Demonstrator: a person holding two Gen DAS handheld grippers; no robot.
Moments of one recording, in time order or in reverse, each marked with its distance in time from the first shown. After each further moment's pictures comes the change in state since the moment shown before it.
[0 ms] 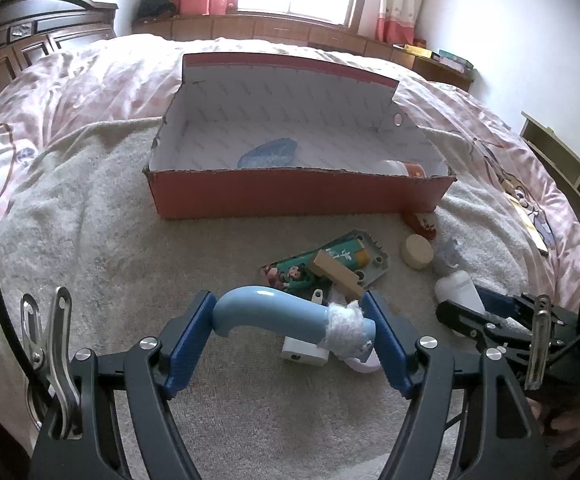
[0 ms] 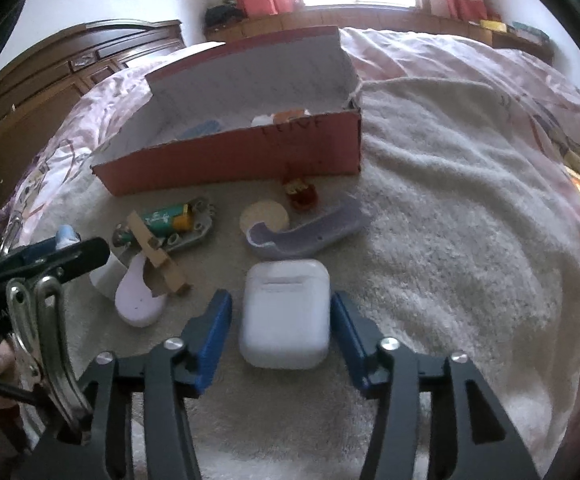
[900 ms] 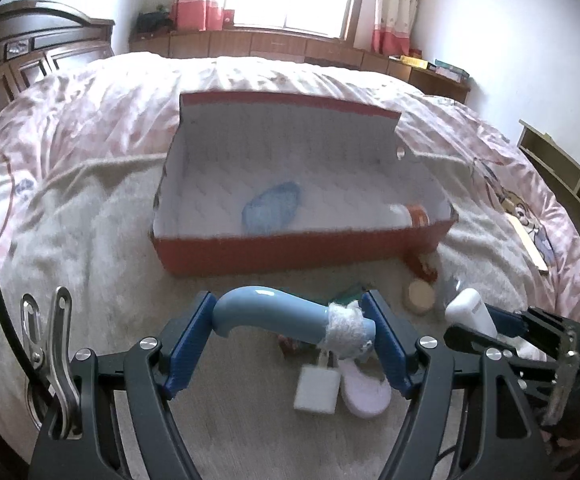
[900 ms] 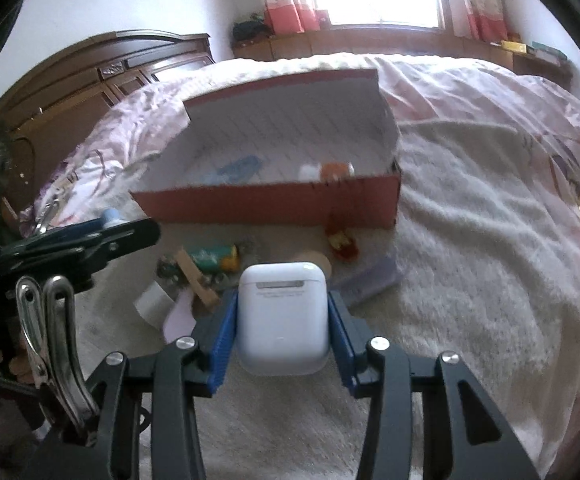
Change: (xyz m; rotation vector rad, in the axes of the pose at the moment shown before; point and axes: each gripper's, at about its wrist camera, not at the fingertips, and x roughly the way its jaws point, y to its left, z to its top) left arm -0.004 0.004 0.038 0.027 -0.064 0.002; right arm -0.021 0.019 0.024 -0.041 -0.069 0.082
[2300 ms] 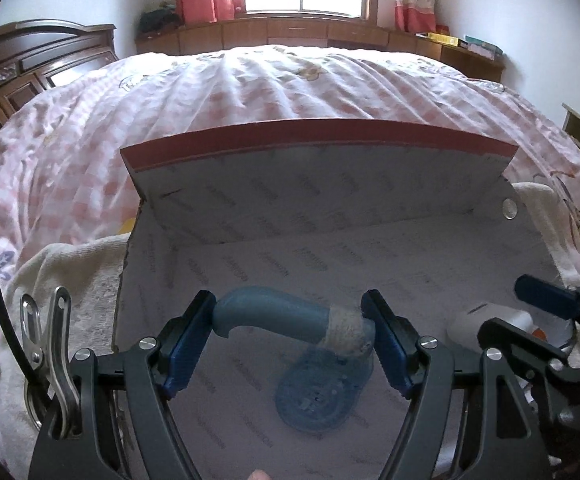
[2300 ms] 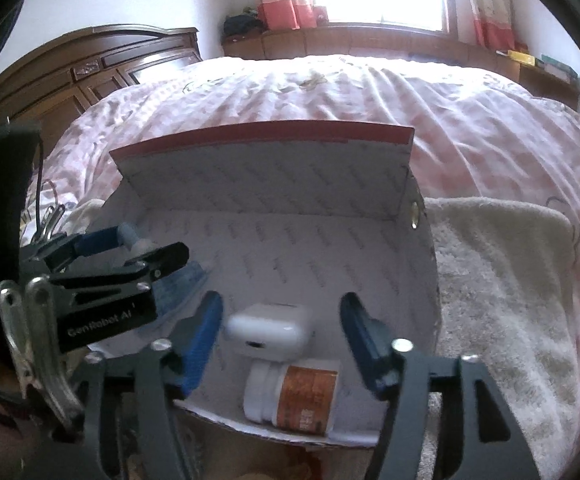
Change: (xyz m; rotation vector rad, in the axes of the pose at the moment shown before) left arm 0.125 0.018 0.096 0.045 0.072 0.142; right arm 0.097 -0.028 0.120 -0.017 0.024 -0.056
